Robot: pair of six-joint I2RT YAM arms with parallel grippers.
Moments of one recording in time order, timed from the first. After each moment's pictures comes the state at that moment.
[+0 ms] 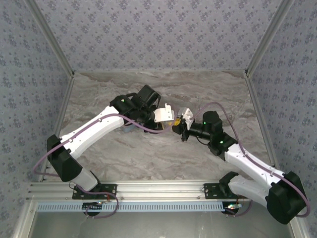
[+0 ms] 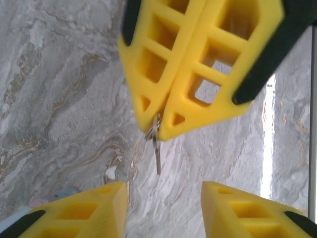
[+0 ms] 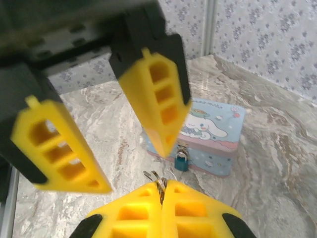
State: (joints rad) left arm -0.84 1.54 1.54 -0.98 0.24 0.59; right arm 0.57 1.00 0.57 0.21 -0.53 -0.07
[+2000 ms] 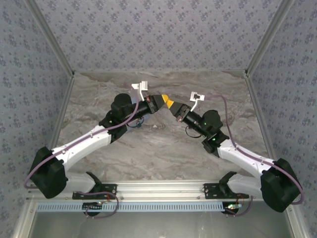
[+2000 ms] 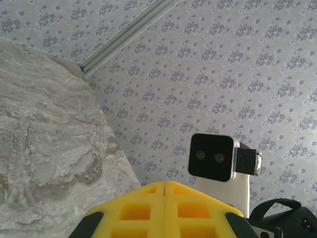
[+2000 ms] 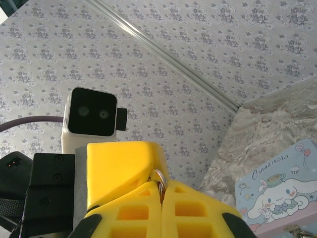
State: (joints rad) left arm -0.74 1.31 0.94 0.39 0.33 -0.96; right arm 0.64 1.14 0.59 0.74 -0.26 0.99
